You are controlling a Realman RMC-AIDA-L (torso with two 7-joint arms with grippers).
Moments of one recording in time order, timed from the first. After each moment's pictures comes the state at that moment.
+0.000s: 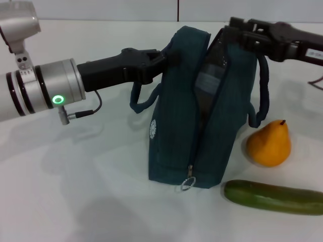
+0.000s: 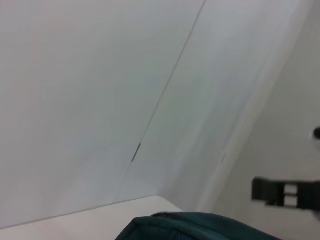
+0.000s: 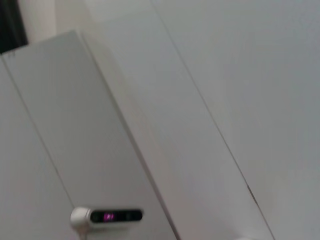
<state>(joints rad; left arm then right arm) -0.55 -2.09 0.96 0.57 1.53 1.43 -1.52 0.62 2.00 -1.07 -0.63 -1.35 -1.51 1.60</state>
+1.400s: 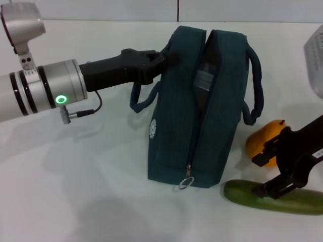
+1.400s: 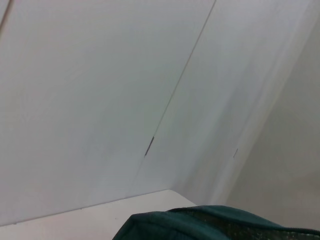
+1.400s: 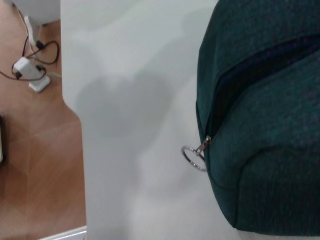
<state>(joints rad) -0.56 -2.09 0.96 0.54 1.53 1.38 -1.49 0.59 2.01 -1.41 -1.42 -2.23 -1.81 2.16</state>
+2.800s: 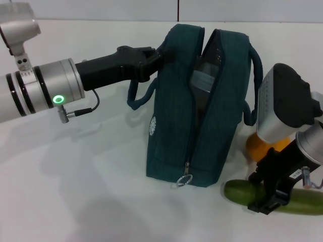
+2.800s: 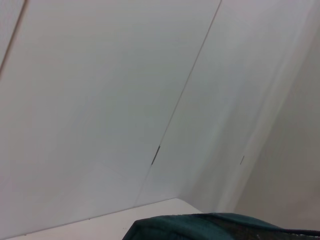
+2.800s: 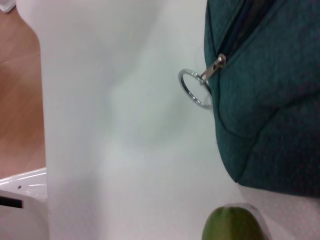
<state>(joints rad) -0.55 -2.09 0.95 0.54 1.51 1.38 -1.46 0.61 2.02 -1.69 -1.34 -2.36 -1.62 2.25</state>
